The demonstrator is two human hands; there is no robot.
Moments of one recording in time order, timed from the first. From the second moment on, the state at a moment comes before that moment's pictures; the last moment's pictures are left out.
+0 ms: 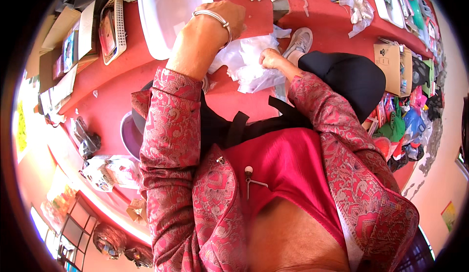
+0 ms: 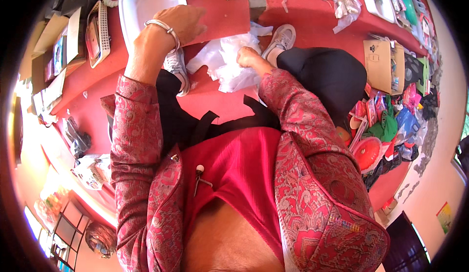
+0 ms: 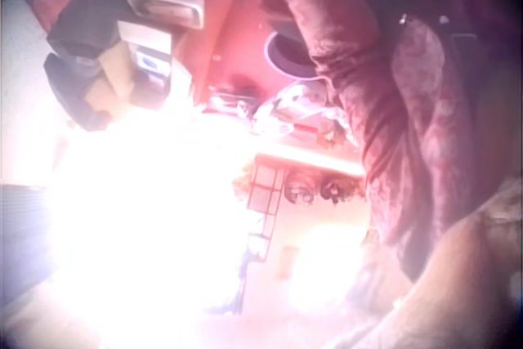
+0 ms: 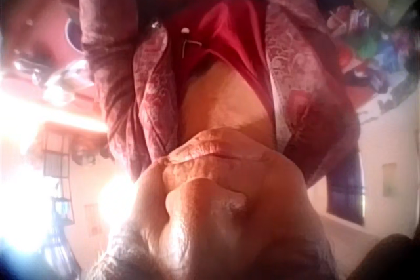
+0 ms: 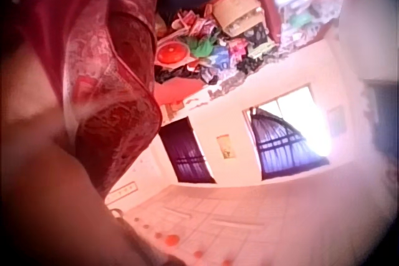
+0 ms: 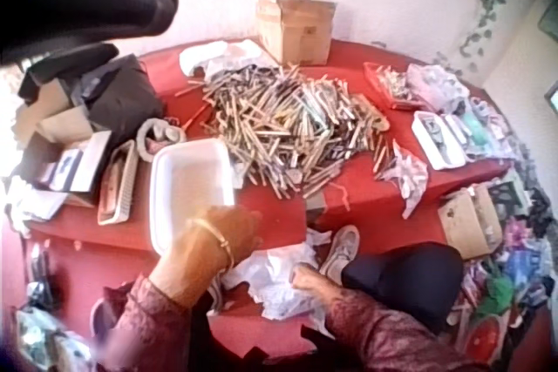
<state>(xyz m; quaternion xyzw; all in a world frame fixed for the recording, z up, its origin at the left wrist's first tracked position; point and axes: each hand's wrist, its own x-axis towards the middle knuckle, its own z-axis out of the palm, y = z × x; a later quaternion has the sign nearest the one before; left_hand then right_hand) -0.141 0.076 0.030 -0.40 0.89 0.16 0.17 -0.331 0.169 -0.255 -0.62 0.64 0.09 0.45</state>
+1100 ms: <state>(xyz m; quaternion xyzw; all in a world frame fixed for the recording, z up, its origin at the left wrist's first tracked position) -0.188 0.041 0.035 -0.29 0.21 0.75 -0.56 -0.382 0.074 0.073 -0.32 0.36 -0.65 0.59</state>
